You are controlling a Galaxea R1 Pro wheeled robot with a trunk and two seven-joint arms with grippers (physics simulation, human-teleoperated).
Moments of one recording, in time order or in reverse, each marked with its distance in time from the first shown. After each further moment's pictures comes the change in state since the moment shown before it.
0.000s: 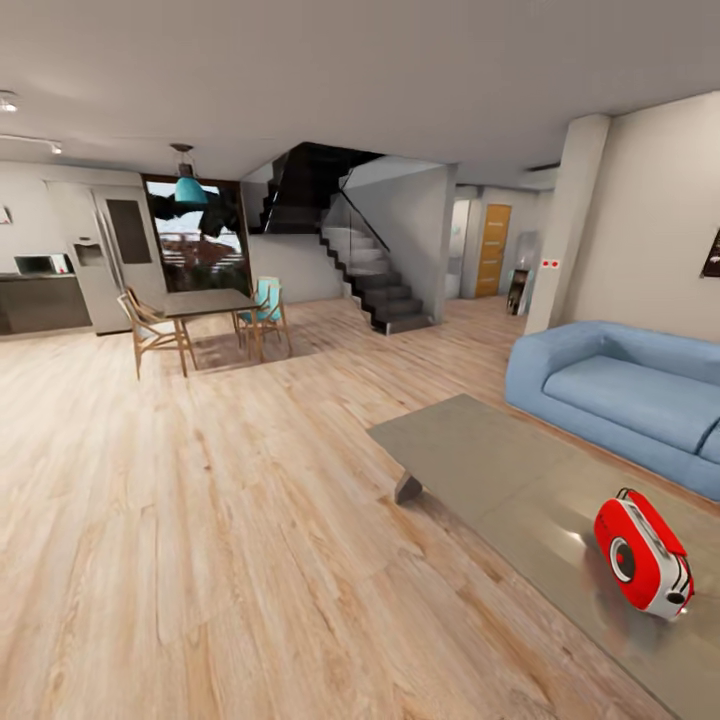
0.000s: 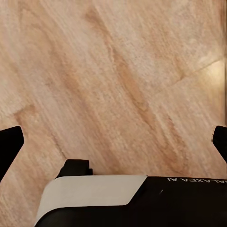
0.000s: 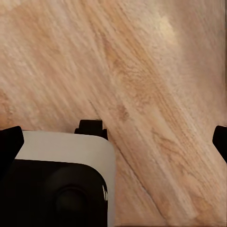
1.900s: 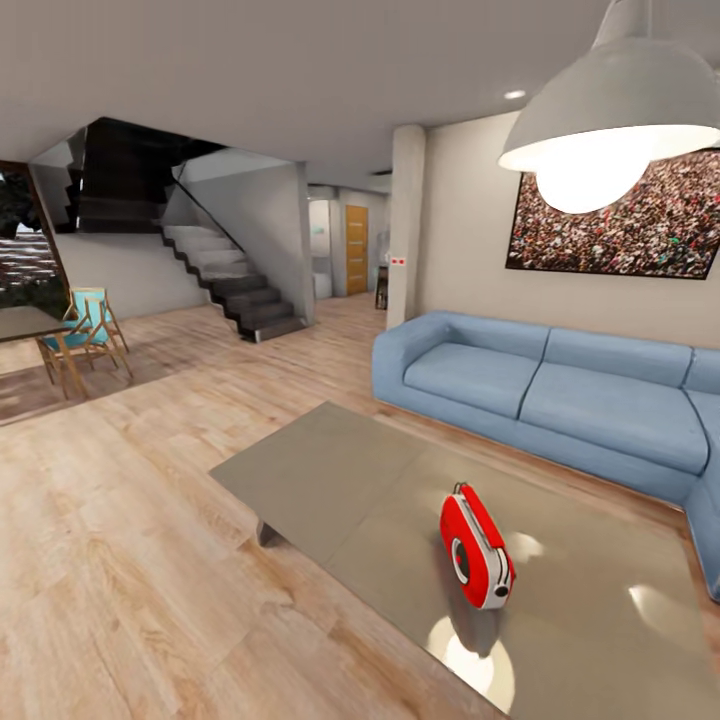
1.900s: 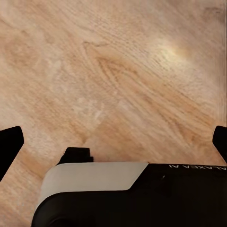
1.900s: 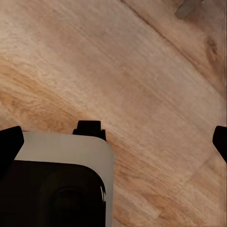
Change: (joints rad) left arm 0.000 0.001 0.001 0.040 0.000 -0.001 0.002; right arm 0.000 0.000 0.003 -0.002 0.002 -0.001 -0.007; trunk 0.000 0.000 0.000
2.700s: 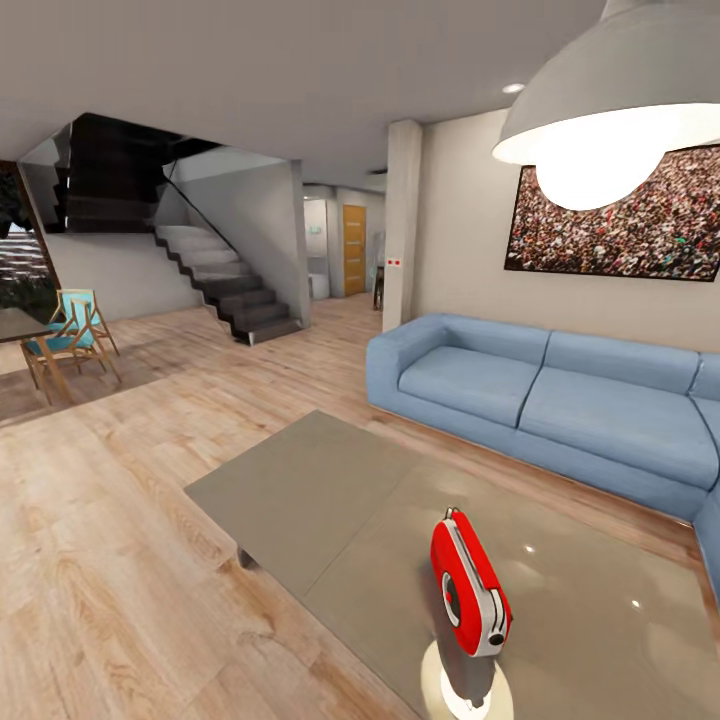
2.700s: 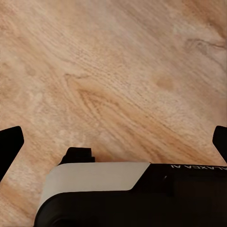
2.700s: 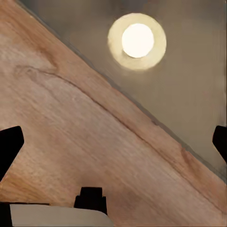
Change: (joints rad) left arm 0.000 0.005 -0.001 0.000 0.001 0.000 -0.001; right arm -0.008 0.013 0.002 -0.225 0.030 0.024 0.008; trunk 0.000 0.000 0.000
